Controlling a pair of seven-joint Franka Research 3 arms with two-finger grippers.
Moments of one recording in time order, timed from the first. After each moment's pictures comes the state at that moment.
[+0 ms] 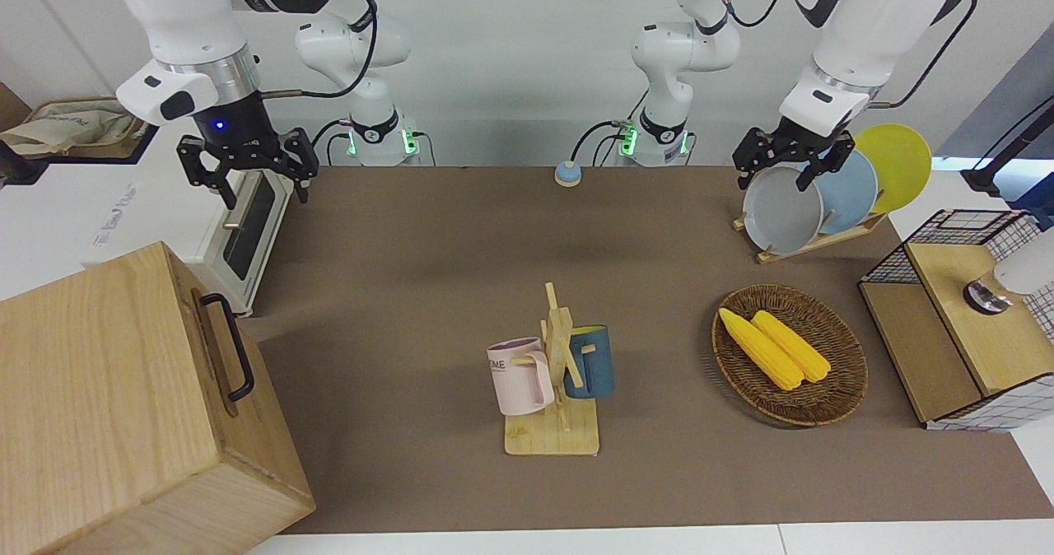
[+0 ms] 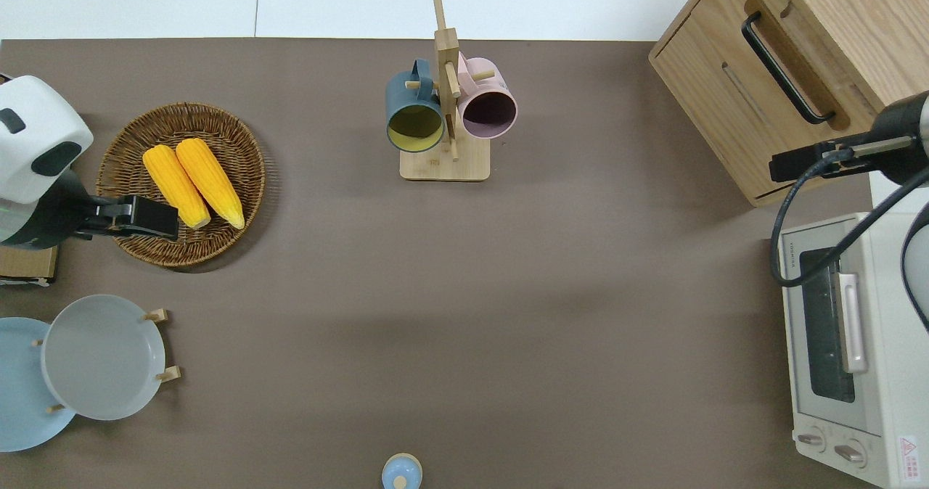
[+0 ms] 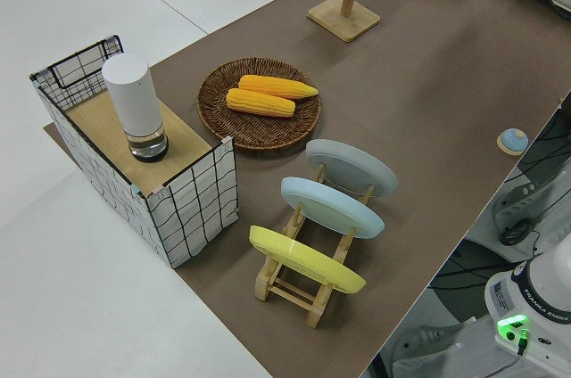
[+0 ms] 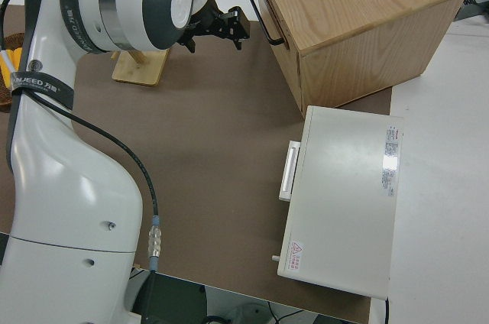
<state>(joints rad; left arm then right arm) -0.04 0.04 -0.03 -1.53 -0.03 1.55 -0.02 0.12 0.11 -0.10 -1.40 -0.02 1.64 -0.09</state>
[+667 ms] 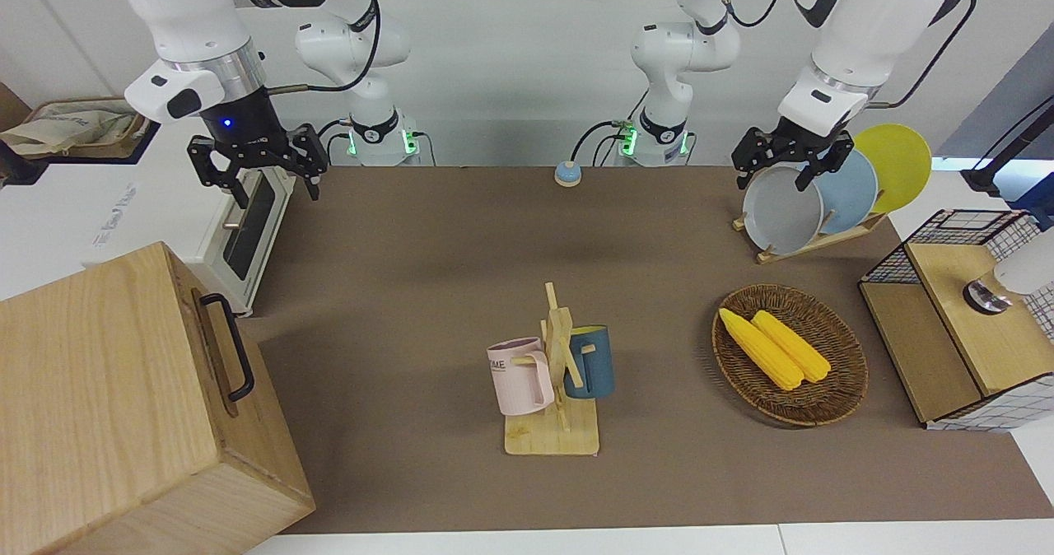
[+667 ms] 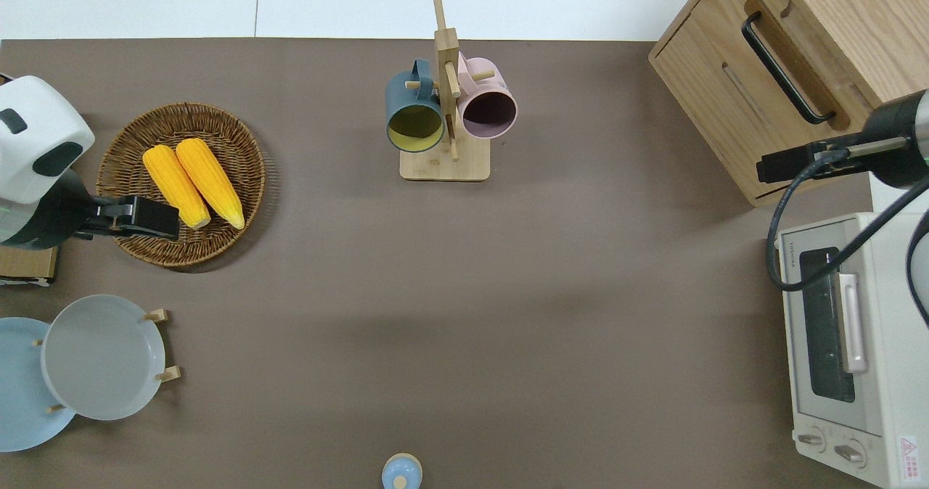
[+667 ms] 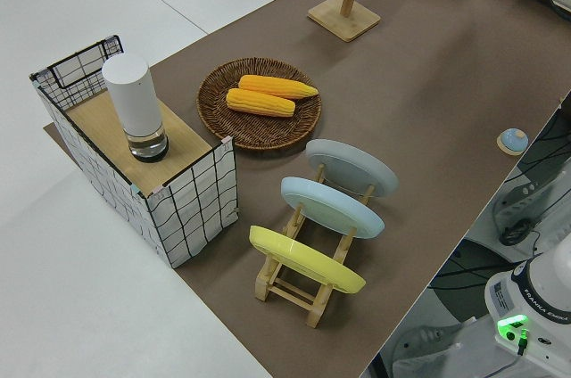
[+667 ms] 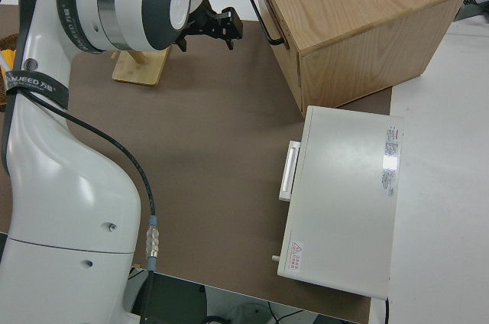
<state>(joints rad) -0.04 0.04 -0.04 -1.53 -0.03 1.55 -0.02 0.13 0.11 -0.10 -1.40 0.04 1.64 -0.09</state>
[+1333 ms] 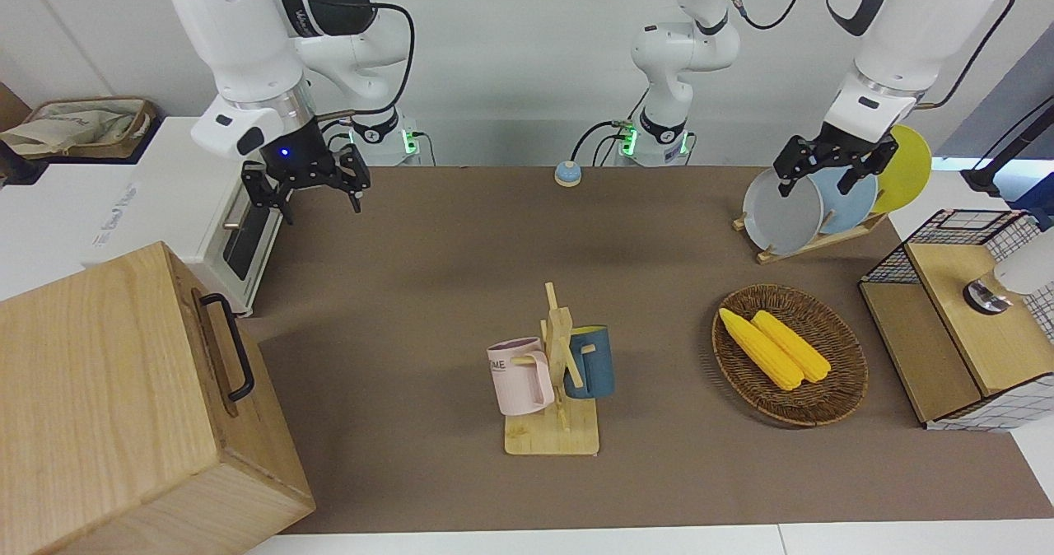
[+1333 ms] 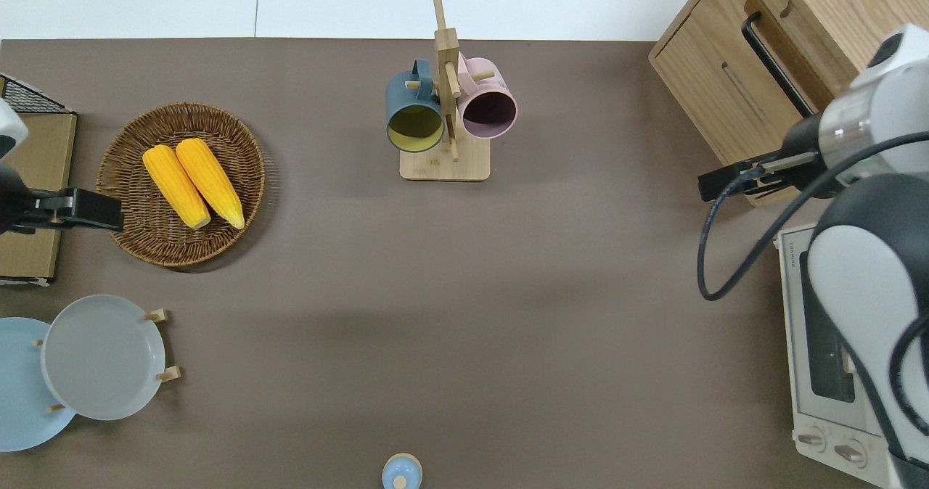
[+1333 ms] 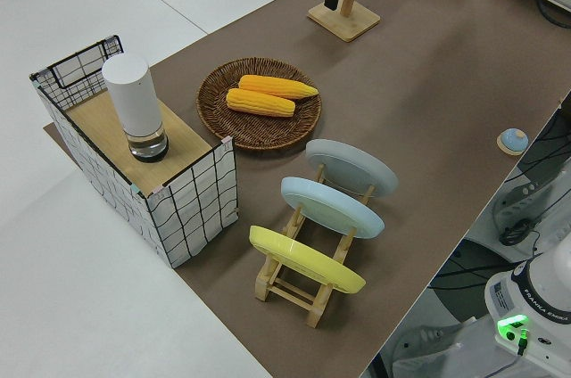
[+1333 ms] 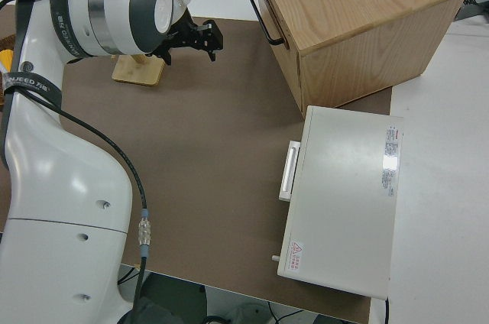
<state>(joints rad) 0.00 0.05 0.02 -1.53 0.02 1.59 0.04 0.19 0.15 -0.09 -1.45 0.04 1.64 -0.09</state>
